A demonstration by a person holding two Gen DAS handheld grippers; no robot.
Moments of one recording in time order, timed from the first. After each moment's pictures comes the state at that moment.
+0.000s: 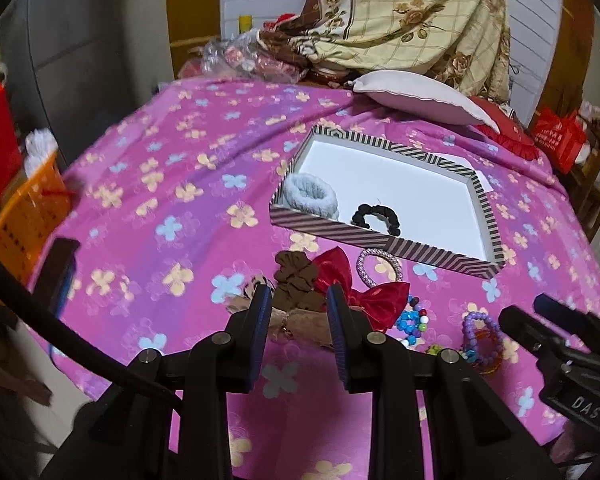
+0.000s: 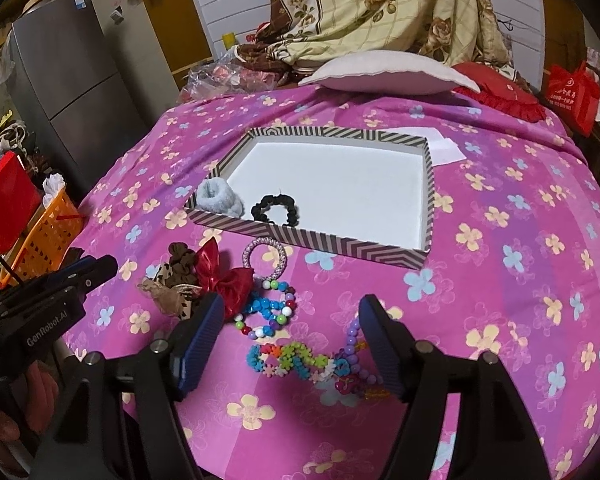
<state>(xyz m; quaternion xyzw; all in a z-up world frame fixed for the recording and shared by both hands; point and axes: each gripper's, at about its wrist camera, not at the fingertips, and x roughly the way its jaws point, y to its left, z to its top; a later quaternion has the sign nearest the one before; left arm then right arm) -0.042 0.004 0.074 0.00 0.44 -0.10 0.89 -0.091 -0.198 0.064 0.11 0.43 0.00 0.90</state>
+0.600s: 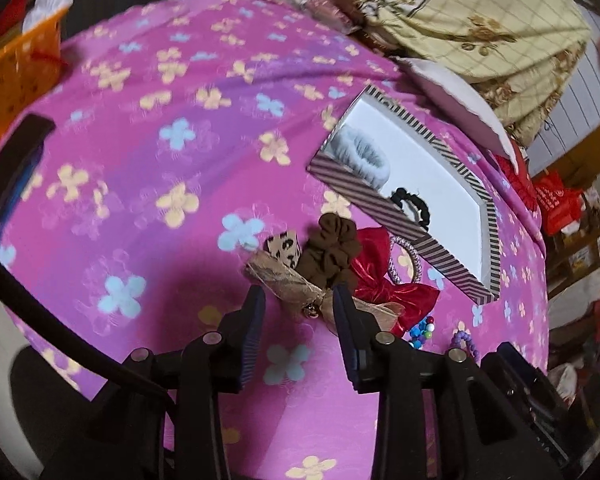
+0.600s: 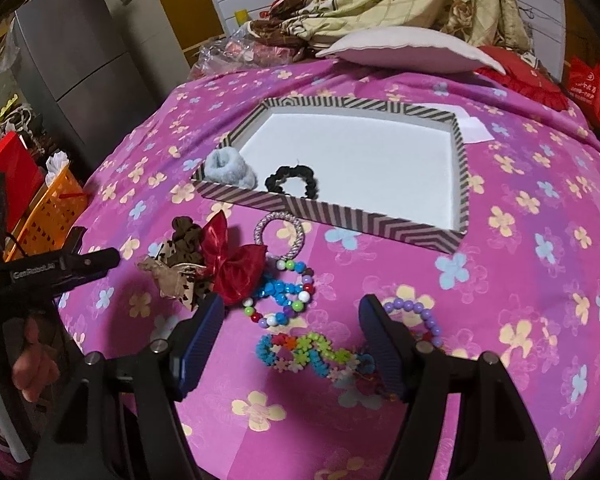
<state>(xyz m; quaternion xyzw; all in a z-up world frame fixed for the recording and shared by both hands) -0.003 0.065 0.017 -0.17 0.54 -0.10 0.82 -0.073 -0.185 0.034 0.11 0.46 0.04 0.88</state>
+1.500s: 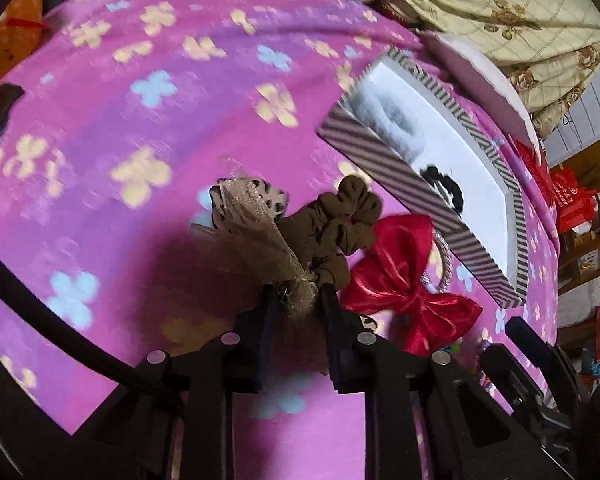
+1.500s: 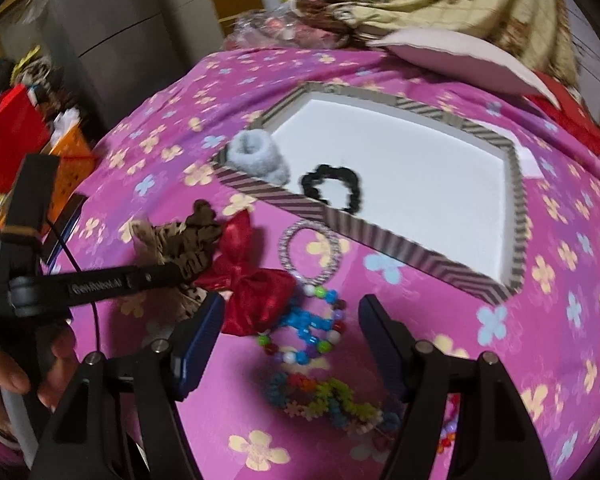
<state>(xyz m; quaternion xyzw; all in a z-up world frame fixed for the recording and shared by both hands) 0.020 0.059 -0.022 -0.17 0.57 -0.09 0.80 -0.022 -0.146 0.017 0.03 0.48 0.10 0.87</state>
